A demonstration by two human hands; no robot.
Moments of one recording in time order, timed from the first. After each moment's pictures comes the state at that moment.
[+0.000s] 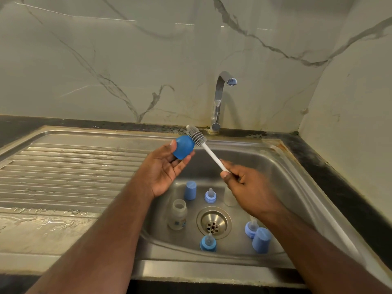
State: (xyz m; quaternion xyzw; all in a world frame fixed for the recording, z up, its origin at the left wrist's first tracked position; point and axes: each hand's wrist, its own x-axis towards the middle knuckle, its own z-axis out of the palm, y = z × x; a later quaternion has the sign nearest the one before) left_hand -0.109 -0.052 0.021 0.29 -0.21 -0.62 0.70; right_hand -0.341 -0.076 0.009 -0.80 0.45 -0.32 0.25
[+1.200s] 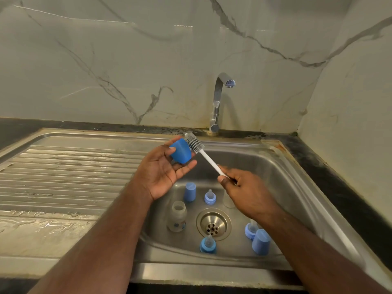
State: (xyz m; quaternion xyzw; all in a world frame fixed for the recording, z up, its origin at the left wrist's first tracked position) left_hand -0.108 -0.054 0.015 0.28 -0.24 -0.64 0.68; right_hand -0.336 -0.075 0.010 -0.79 0.46 -0.30 0.27
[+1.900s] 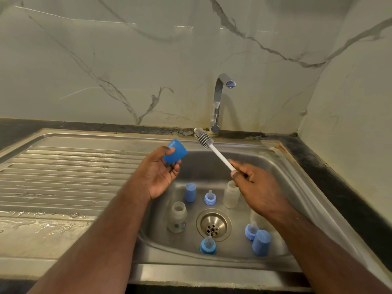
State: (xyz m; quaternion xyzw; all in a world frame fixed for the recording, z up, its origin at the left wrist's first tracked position) left_hand -0.102 -0.056 0.014 0.38 -0.21 -0.59 0.68; right_hand -0.352 -0.084 0.013 -0.78 0.48 -0.32 0.24
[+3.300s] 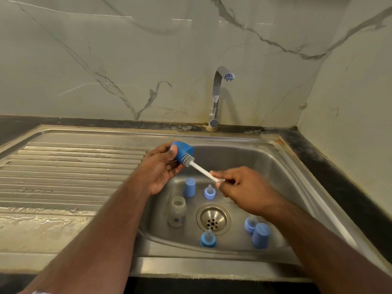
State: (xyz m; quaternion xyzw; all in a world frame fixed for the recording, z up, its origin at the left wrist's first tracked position) left_hand -0.102 -0.064 0.003 0.44 -0.27 -0.55 0.65; right_hand -0.339 -0.064 0.024 -0.81 0.45 -0.21 0.31
